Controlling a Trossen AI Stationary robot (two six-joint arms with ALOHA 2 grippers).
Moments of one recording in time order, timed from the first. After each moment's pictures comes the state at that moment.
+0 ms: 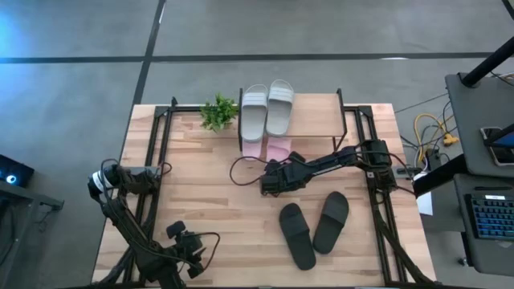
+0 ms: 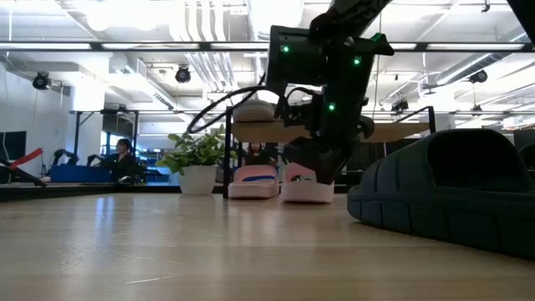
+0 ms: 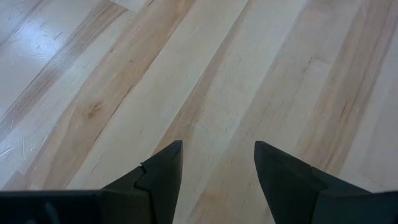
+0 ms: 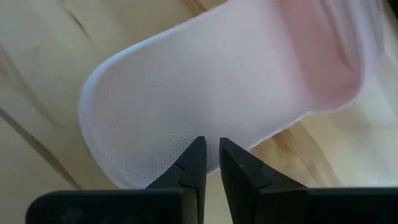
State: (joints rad) left arm -1.05 1.80 1.16 -0.90 -0.61 -1.59; right arm 0.09 2.03 1.36 -0.81 0.56 0.70
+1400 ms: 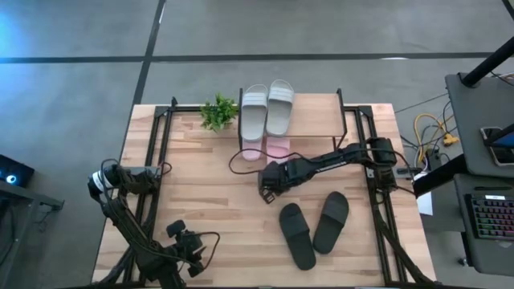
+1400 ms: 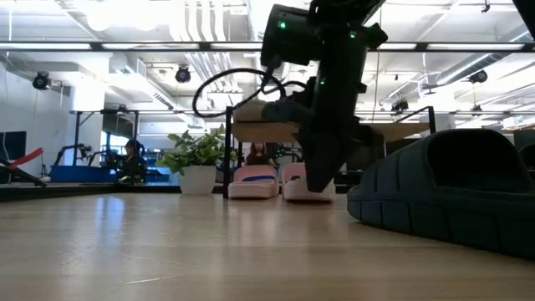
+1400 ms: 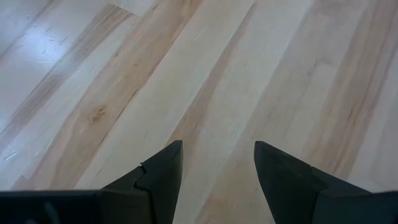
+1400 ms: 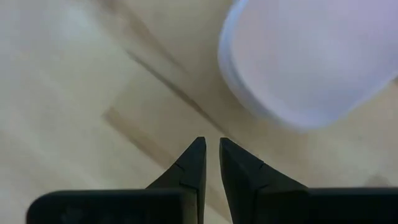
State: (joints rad) left arm -1.05 1.80 1.14 -0.90 -0.62 -1.59; right arm 0.08 1.98 1.37 -0.73 0.13 0.94
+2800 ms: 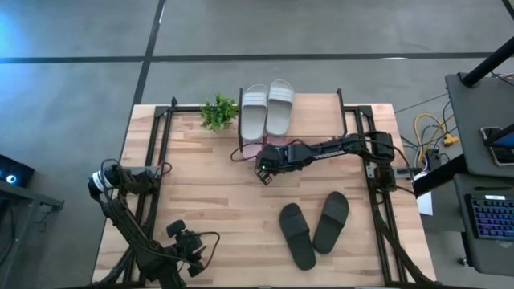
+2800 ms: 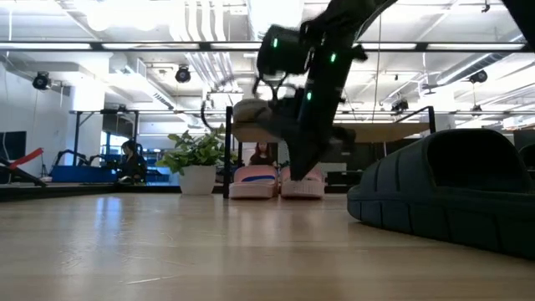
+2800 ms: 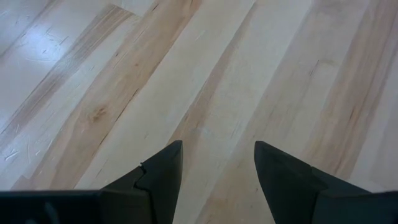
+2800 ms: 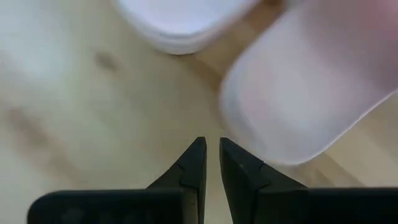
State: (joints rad) left arm -1.05 1.80 1.14 -0.90 -0.62 -1.59; right arm -0.05 1.97 1.36 -0.62 0.32 0.67
